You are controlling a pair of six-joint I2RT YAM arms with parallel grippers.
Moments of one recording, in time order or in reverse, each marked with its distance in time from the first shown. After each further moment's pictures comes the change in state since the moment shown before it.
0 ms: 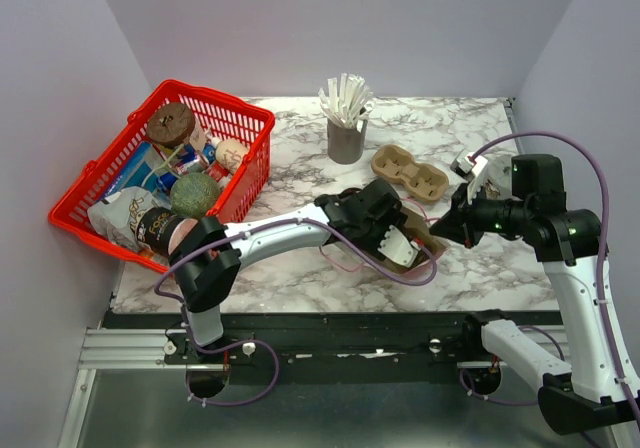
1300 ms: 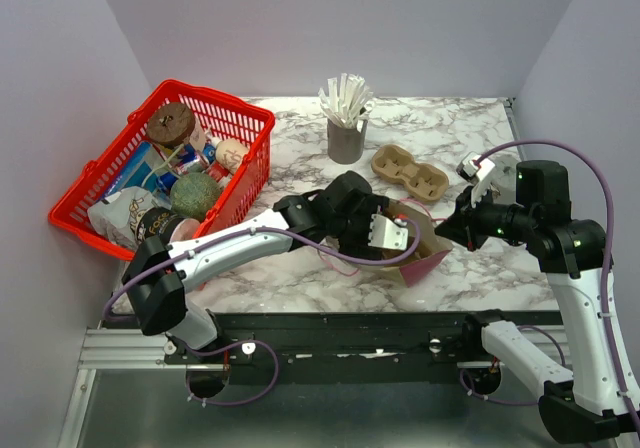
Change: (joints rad) left arm 0.033 -0.275 -0.129 0.016 0.169 -0.400; right arm 0.000 -0.053 -0.021 0.020 0.102 0.037
